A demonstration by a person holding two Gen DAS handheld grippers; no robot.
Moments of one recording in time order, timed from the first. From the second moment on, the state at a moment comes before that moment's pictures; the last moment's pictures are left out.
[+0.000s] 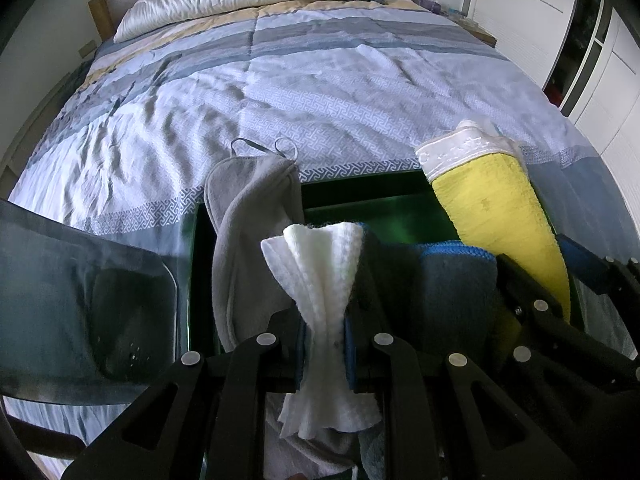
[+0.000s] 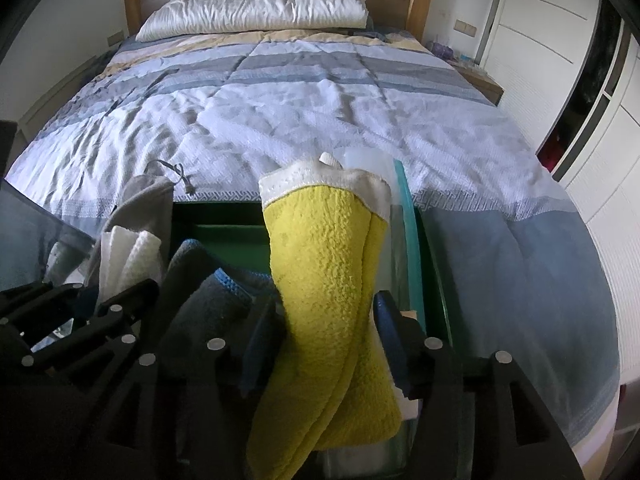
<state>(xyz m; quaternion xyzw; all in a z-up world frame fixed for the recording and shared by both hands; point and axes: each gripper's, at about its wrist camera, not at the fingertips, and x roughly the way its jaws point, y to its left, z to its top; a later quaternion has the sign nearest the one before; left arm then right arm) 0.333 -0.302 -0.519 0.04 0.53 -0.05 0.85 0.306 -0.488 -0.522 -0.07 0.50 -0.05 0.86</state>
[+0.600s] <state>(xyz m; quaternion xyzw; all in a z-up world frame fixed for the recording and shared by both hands) 0.331 -0.305 -0.516 0.04 0.53 -0.05 0.85 0.301 -0.488 -0.515 -0.07 0.50 -0.05 0.86</state>
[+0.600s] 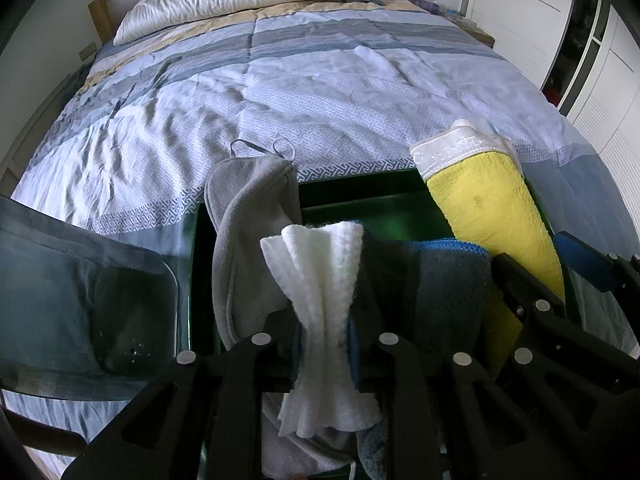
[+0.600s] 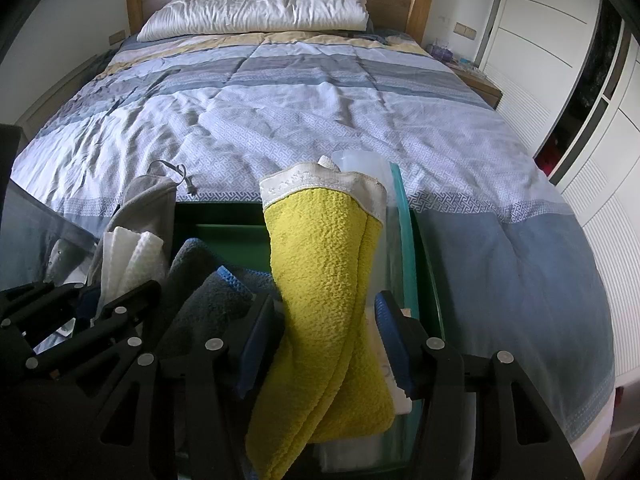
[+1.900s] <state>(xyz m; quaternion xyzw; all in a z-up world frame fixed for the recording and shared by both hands) 0.328 -0.276 -0.498 0.01 0.52 -0.02 0.85 0.284 -0.494 -0.489 -0.07 0.48 -0.08 0.87</state>
